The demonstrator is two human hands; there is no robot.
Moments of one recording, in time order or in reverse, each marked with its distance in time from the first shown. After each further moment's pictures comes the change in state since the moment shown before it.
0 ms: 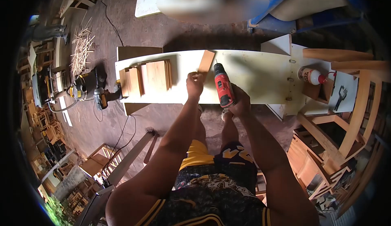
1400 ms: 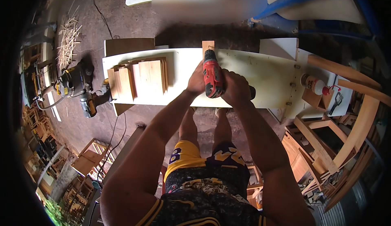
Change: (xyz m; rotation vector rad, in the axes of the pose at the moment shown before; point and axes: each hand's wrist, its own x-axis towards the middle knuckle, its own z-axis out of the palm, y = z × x) left_hand 0.049 0.030 0.000 0.534 -0.739 0.793; right_hand 0.091 -0.041 0.024 -0.460 -0.216 -0.059
